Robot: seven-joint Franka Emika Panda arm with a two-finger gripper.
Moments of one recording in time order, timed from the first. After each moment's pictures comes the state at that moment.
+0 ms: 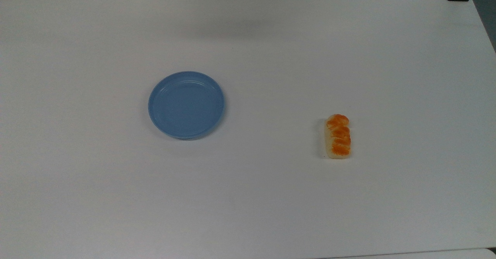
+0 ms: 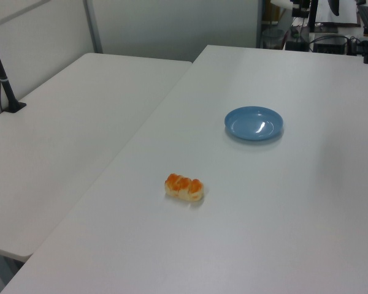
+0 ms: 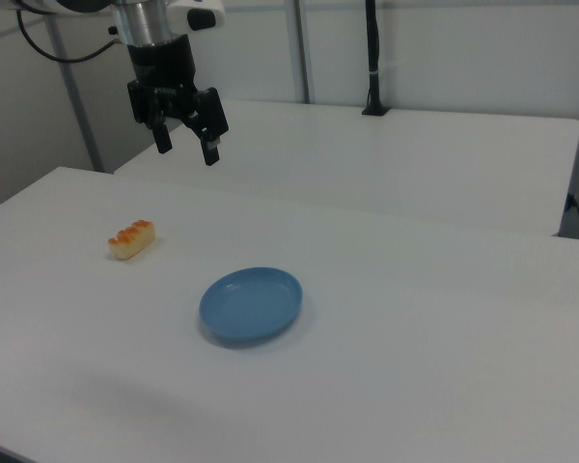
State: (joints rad) arm -0.04 -0.04 -0.11 -1.50 -0.01 1.49 -0.05
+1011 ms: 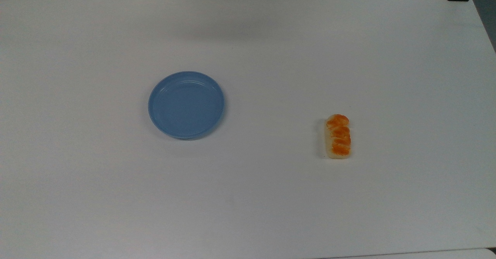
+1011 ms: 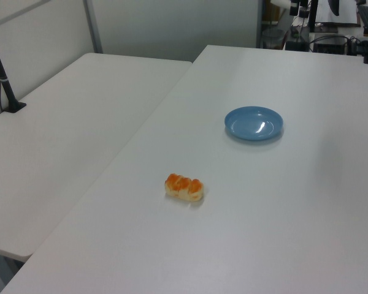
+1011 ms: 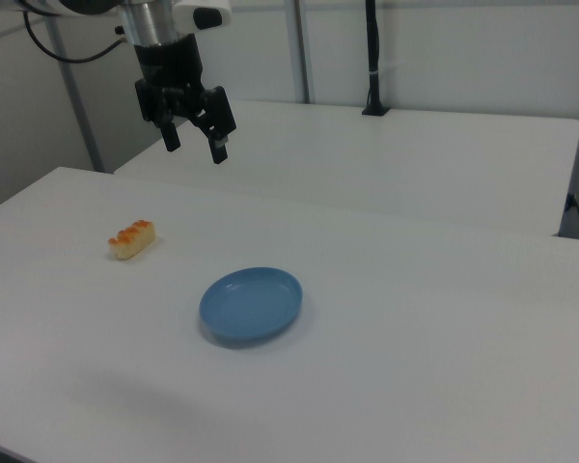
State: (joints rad) arm -0.04 -0.04 -0.12 -1.50 -0.01 1.52 -0.05
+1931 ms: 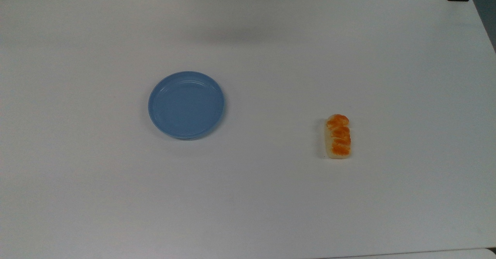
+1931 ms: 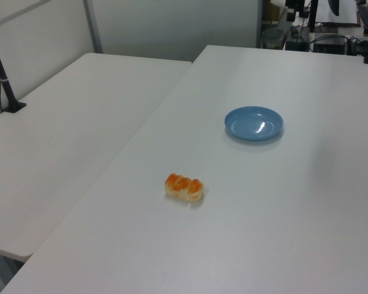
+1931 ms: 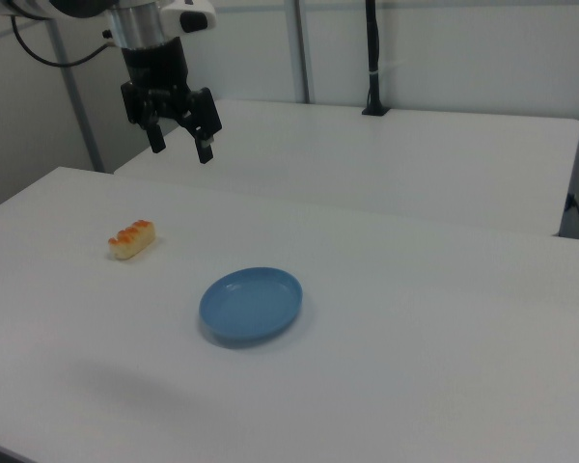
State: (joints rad) arm -0.04 -0.04 -0.07 -1.51 -0.01 1.52 -0.05
